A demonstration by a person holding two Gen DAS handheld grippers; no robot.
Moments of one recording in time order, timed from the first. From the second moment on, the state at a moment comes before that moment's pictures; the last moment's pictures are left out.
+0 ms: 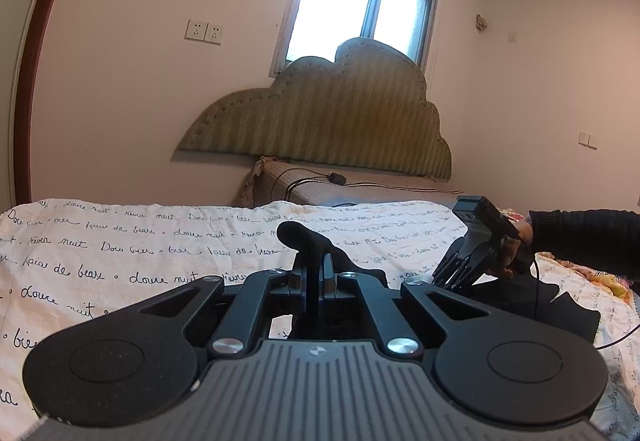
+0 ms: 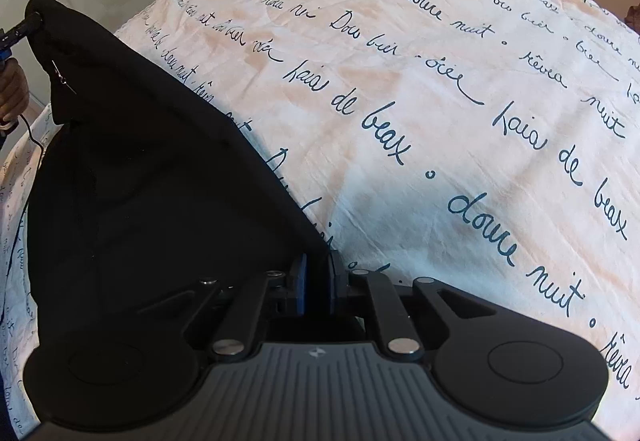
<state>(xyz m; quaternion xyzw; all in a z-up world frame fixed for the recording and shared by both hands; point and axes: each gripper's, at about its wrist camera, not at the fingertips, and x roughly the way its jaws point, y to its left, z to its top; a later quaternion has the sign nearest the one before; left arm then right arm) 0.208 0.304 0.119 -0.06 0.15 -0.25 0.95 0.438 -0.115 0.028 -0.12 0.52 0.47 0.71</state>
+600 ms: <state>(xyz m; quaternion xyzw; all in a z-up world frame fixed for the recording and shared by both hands) 0.208 0.318 0.119 -0.10 0.15 -0.23 0.96 0.416 -0.123 0.051 -0.13 0.48 0.48 0.72</state>
